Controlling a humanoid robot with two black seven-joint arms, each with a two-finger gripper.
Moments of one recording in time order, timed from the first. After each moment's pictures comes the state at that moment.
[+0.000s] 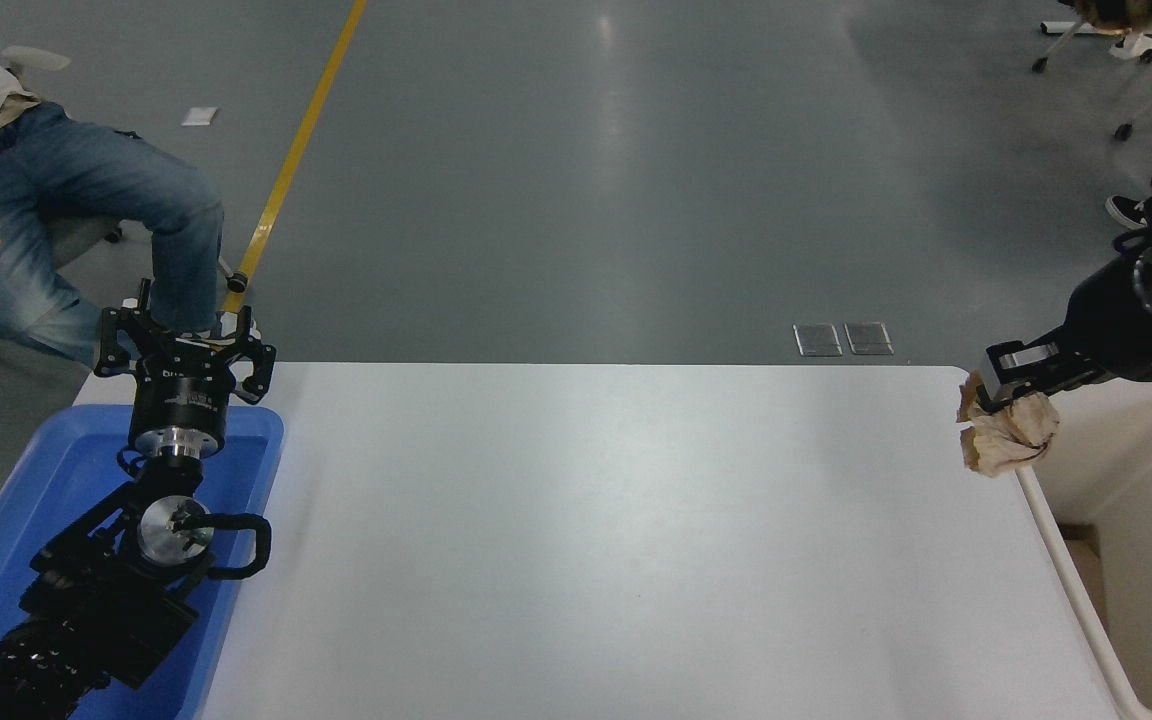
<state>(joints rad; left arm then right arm) -0.61 0.19 -0.97 -0.40 -0.12 -0.54 -0.56 2.42 -0.72 -1.23 1.58 -0.66 0.71 -0.04</state>
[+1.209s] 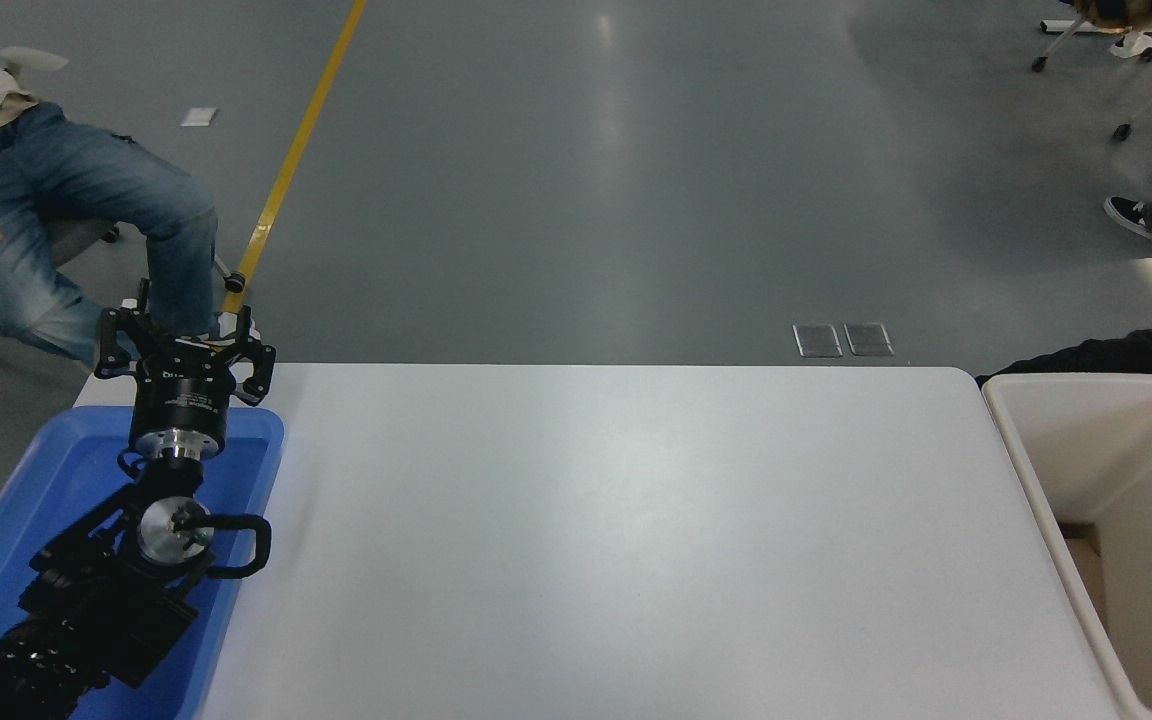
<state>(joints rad) -0.61 0.19 -0.97 -0.40 -0.12 -0.54 -0.56 1.58 -1.06 -0.95 0.83 -0.89 0.37 0.02</state>
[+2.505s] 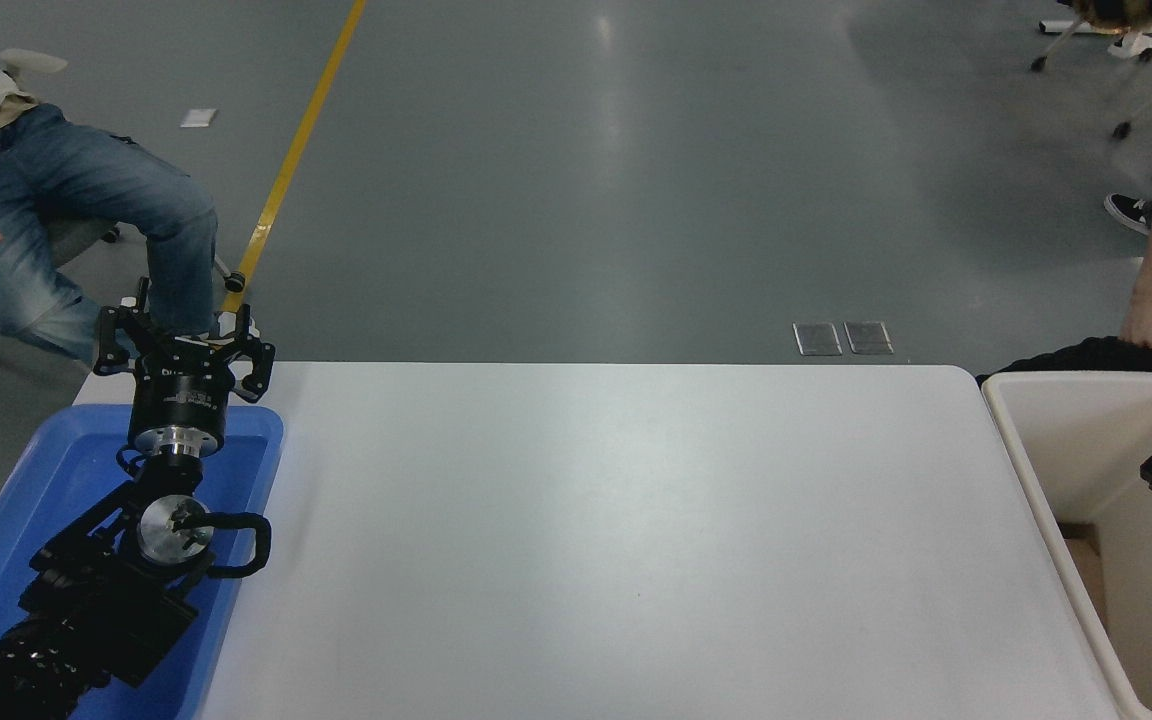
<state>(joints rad) -0.61 0.19 -0.97 -0.40 -0.12 -0.54 -0.56 1.13 -0.82 -0.70 0.77 -0.32 0.09 0.00</state>
